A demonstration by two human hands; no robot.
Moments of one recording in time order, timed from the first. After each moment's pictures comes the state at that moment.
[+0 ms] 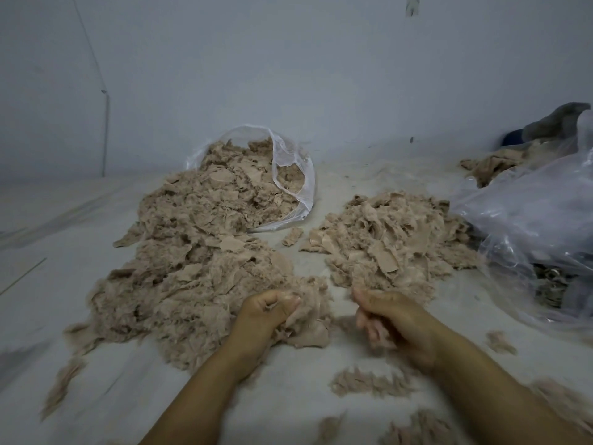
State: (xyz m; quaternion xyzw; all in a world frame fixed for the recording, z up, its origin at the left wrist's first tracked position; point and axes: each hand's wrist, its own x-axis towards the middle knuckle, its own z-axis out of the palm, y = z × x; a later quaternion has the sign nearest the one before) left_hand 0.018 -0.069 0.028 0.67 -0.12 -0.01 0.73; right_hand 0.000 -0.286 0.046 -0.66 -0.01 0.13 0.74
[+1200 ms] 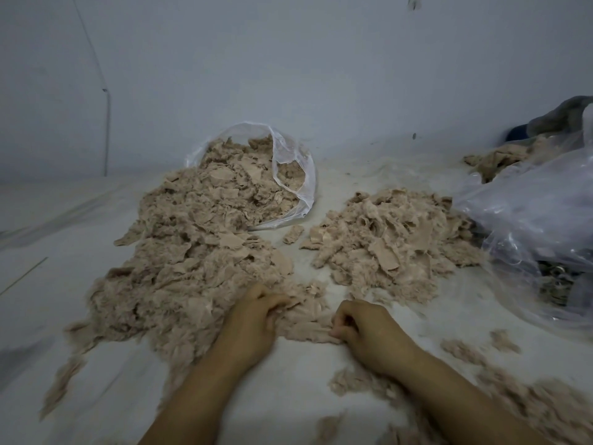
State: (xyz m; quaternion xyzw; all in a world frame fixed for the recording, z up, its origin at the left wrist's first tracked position) left_hand 0.029 -0.050 0.018 0.93 -0.20 0.19 0.26; right_hand 0.006 -0.259 0.021 -0.94 -0.13 -0.02 0.32
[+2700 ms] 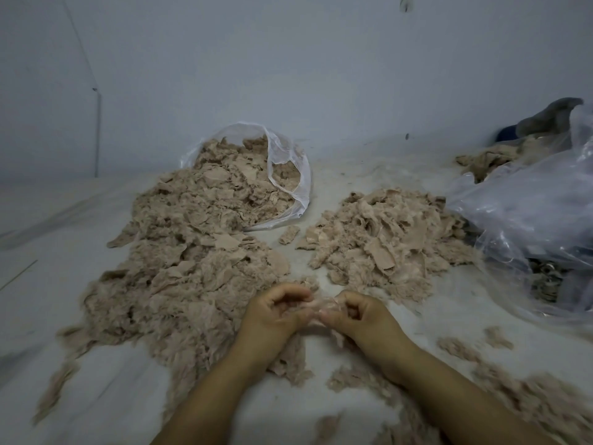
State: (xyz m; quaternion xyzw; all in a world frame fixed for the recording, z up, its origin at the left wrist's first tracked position) left_hand 0.006 -0.086 0.036 0.70 -0.12 0.03 0.70; right_hand -0.003 -0.254 0.024 -0.73 -0.10 0.01 0.68
